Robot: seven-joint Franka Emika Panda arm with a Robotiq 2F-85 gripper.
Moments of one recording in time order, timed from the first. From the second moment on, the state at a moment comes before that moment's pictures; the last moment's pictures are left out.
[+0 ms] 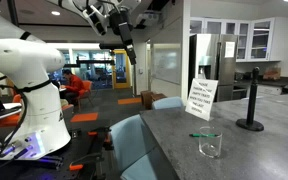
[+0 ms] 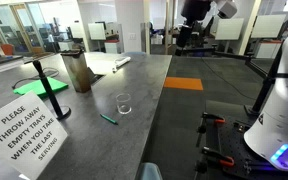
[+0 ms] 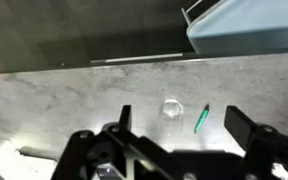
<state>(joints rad) -0.11 -0.90 0.04 -2.81 -0.19 2.19 0.05</state>
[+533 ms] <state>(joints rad) -0.11 -0.88 0.04 -2.86 -0.19 2.17 0.05</state>
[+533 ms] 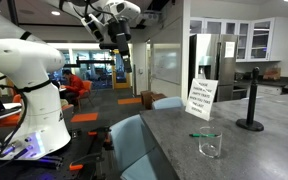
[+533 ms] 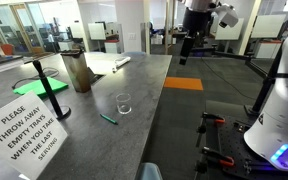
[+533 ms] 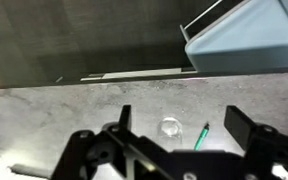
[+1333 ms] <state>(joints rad) -0.13 -0.46 0.00 -2.58 -0.17 2.24 0.12</state>
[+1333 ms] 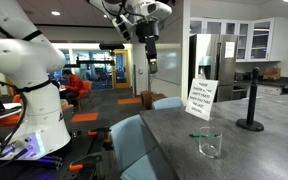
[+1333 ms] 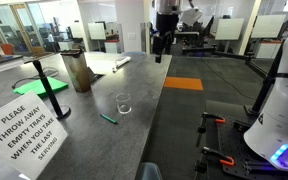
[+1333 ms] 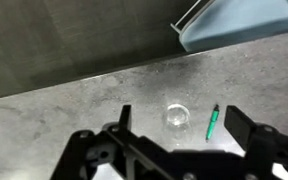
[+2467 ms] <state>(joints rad) -0.13 0.46 -0.09 -1.95 0.04 2.39 0.17</state>
